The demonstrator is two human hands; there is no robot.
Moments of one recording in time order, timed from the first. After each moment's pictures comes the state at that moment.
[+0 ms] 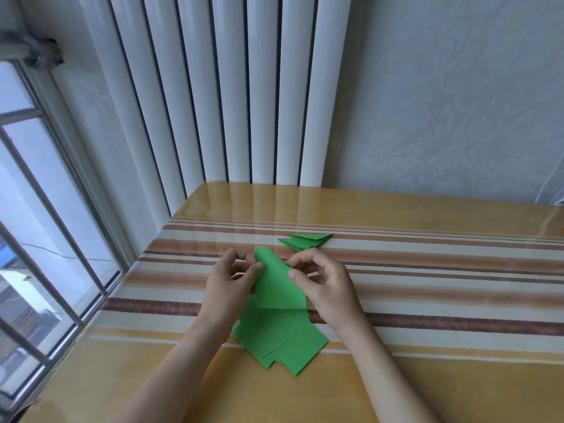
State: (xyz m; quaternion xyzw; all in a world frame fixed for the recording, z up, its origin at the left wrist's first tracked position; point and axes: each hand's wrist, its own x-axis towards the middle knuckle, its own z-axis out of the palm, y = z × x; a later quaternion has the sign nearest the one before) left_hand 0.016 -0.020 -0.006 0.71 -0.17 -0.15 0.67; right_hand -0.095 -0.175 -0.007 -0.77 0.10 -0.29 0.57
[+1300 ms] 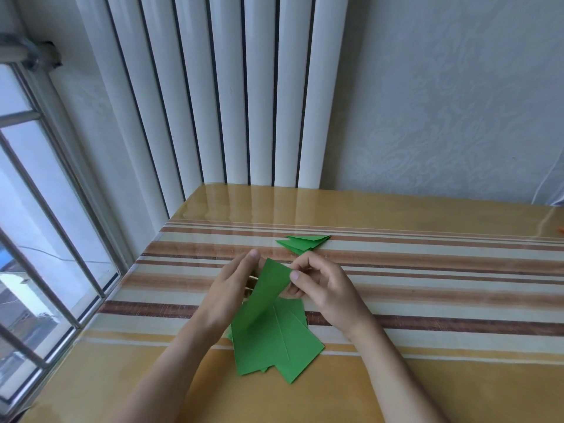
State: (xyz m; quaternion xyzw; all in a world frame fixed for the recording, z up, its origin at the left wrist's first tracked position) left_hand 0.001 -0.012 0.023 0.70 -0.24 -0.25 0.63; right_hand -0.106 -0.183 0.002 -0.78 0.06 -0.19 0.60
